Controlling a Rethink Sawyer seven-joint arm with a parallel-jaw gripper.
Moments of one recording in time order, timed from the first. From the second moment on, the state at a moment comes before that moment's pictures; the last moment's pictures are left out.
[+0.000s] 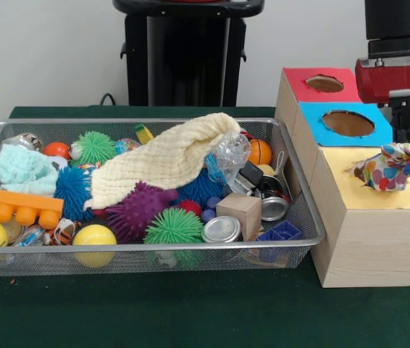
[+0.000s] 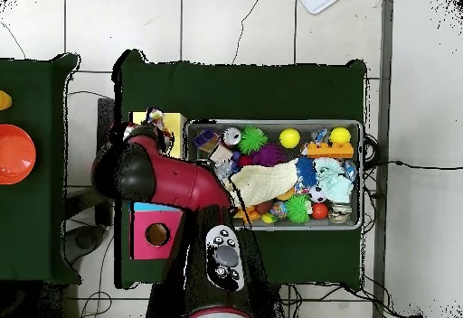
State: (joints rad) arm 0.03 -0.69 0.05 1.74 0.38 0.12 1.71
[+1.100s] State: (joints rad) arm 0.03 -0.67 0.05 1.80 0.41 0.12 1.71
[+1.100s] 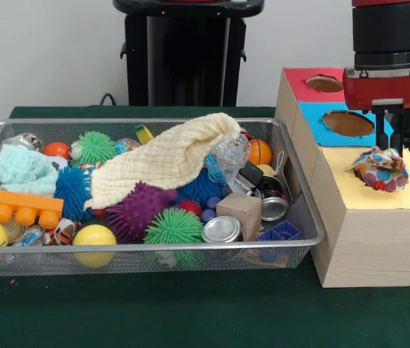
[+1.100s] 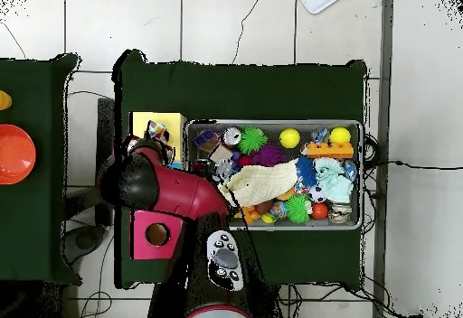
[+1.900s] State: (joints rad) arm 0.04 -0.67 0.06 1.81 0.41 0.12 1.71
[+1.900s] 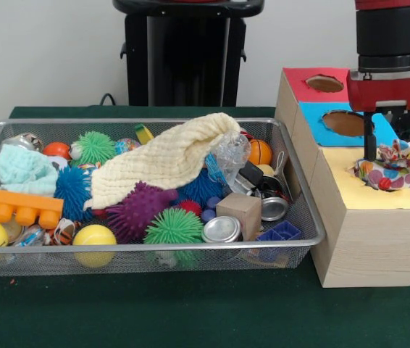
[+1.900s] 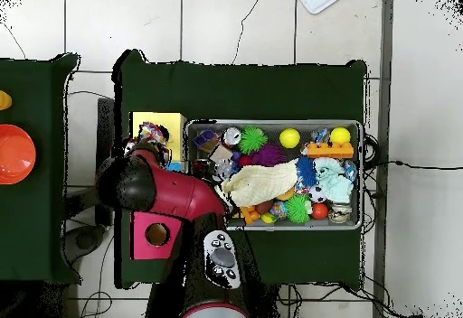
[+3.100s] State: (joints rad) arm 0.04 -0.80 0.06 1.83 0.44 0.30 1.71
